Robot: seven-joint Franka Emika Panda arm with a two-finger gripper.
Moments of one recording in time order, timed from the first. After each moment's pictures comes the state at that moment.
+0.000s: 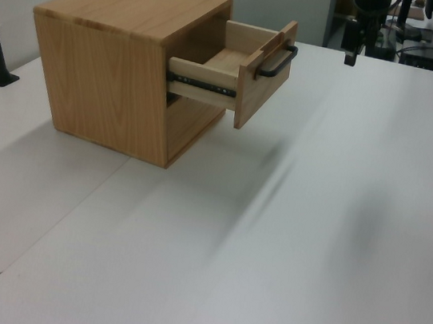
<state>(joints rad) 0.10 -0.02 0.04 -1.64 -0.15 1.62 0.26</state>
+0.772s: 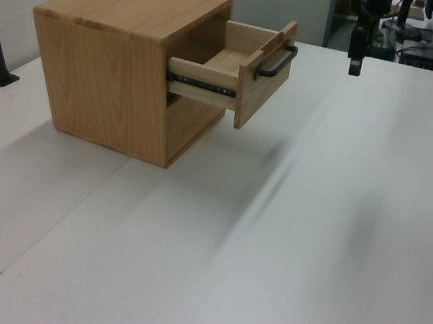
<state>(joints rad) 0.14 -0.01 0.02 -1.64 -0.06 1.58 0.10</state>
